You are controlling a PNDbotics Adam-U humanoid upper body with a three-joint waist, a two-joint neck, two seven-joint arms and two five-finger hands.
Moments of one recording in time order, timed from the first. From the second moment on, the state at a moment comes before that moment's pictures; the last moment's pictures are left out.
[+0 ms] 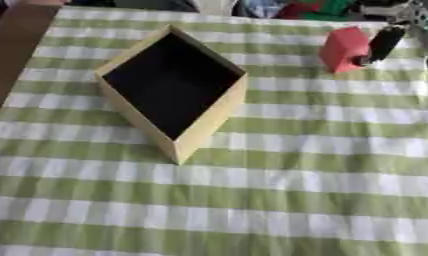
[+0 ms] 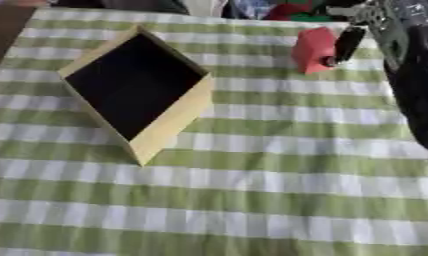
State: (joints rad) left arm -0.24 0.30 0.14 -1.98 -0.10 -0.23 0.40; right arm -1.26 -0.61 0.09 -0.80 1.17 -0.19 0.64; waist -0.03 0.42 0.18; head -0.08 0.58
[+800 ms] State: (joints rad) left arm -0.24 0.29 0.14 -1.98 -0.11 -0.22 0.40; right arm -1.29 -0.59 0.09 -0.77 1.22 -0.21 0.70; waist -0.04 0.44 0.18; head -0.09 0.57
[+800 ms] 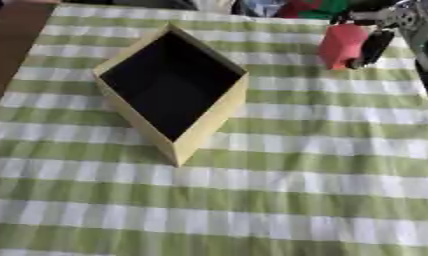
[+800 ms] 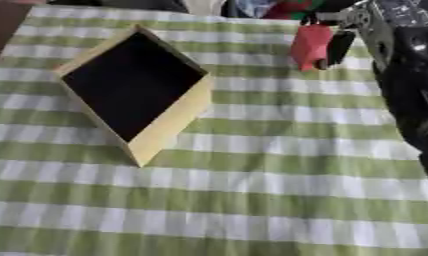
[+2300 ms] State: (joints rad) left arm -0.24 0.27 0.14 -1.98 -0.11 -0.21 0.39; right arm -1.31 -0.56 0.10 -0.76 1.22 -0.19 0.61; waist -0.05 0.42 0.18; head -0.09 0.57
